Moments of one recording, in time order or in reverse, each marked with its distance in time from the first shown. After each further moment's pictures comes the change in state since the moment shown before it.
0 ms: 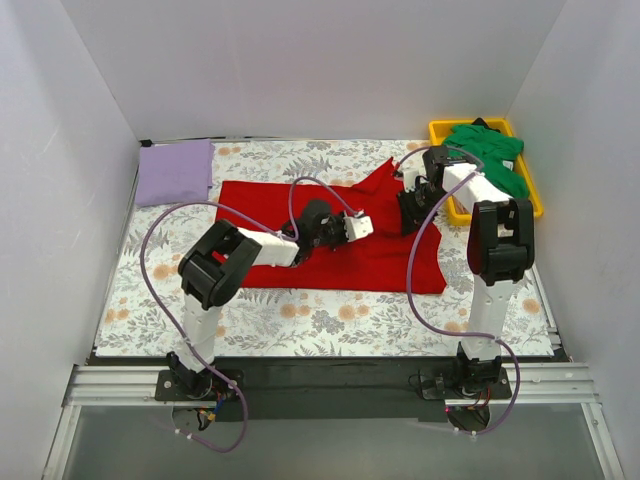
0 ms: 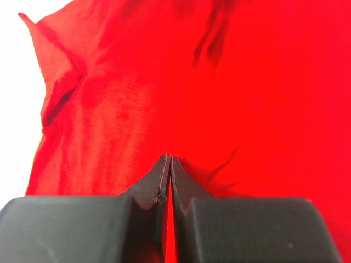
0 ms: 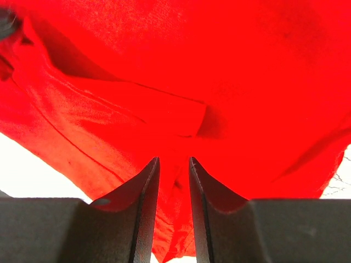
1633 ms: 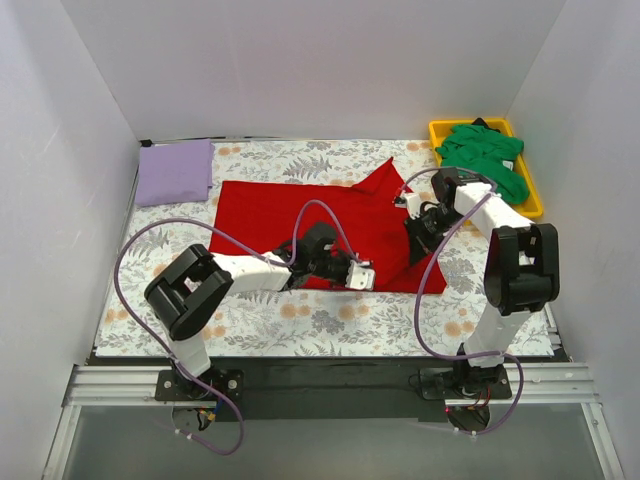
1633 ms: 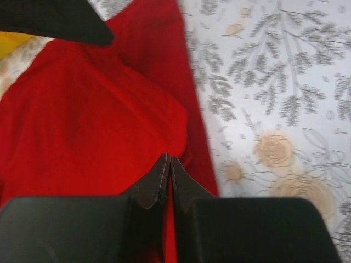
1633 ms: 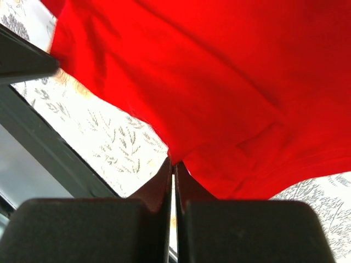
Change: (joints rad) left arm -0.175 -0.275 -0.190 -0.249 0.281 0.211; right arm 0.003 -0.294 -0.315 -0.145 -0.120 -0.195
